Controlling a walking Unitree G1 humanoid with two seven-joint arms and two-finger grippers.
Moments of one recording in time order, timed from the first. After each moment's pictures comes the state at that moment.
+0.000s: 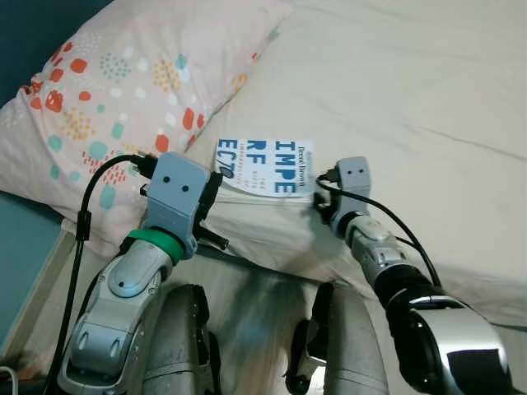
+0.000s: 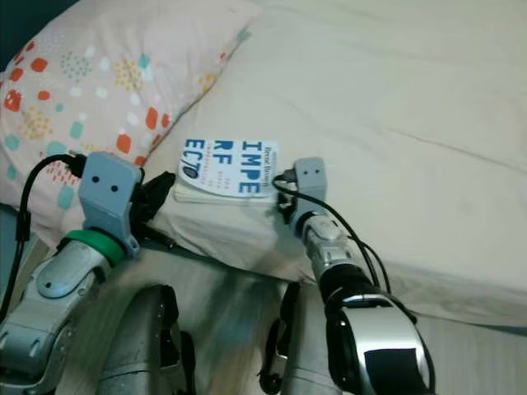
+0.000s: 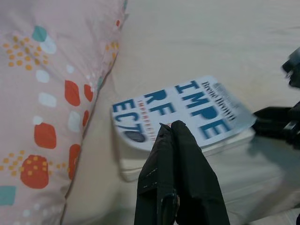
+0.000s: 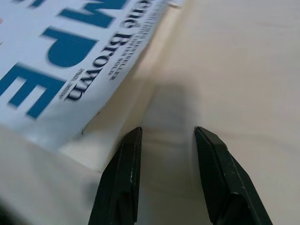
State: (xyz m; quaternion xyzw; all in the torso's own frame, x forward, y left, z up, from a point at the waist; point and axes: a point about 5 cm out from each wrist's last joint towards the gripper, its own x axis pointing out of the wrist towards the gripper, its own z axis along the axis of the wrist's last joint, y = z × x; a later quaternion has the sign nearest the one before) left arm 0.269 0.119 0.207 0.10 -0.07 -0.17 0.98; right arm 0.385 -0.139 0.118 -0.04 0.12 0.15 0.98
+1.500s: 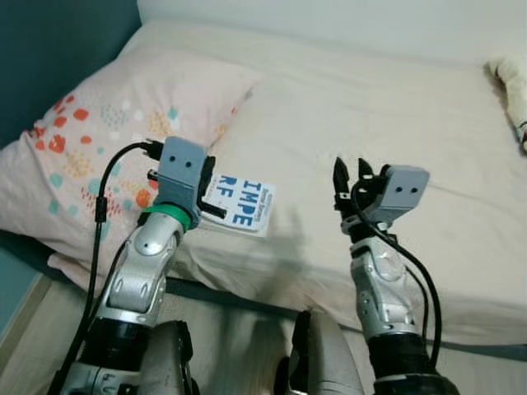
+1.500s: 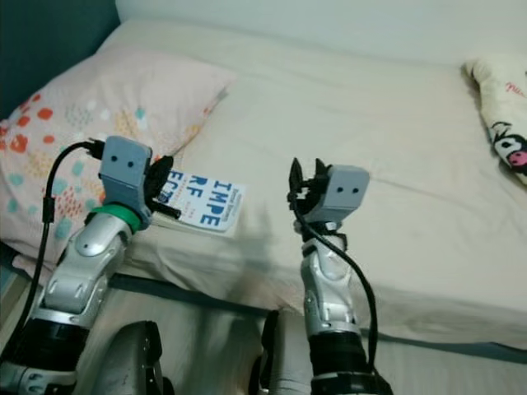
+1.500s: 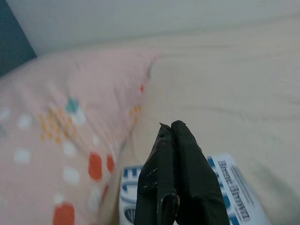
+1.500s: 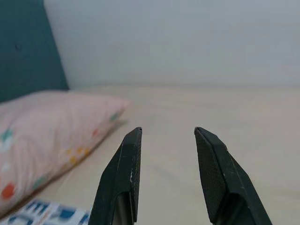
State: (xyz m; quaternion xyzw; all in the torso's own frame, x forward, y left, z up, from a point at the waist) left arm 0.336 0.122 0.185 0.09 -0.08 -0.11 0.99; right arm 0.327 -0.156 0.181 0.05 -0.20 0.03 0.98
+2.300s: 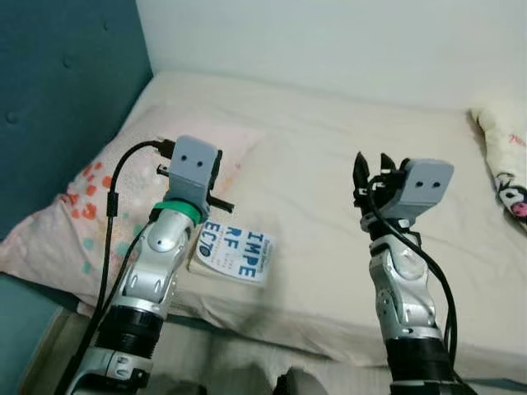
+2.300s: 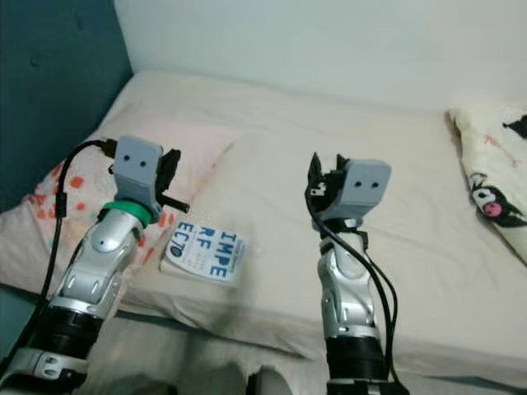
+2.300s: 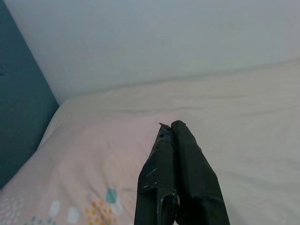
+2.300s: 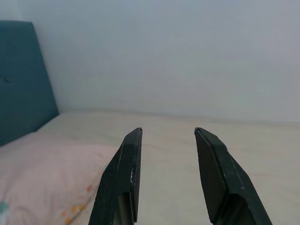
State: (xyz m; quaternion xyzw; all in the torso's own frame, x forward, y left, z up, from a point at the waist) left arm 0.344 0.109 0.181 0.08 -0.10 -0.12 0.98; right arm 0.326 -0.170 0.182 0.03 -0.18 0.00 0.98
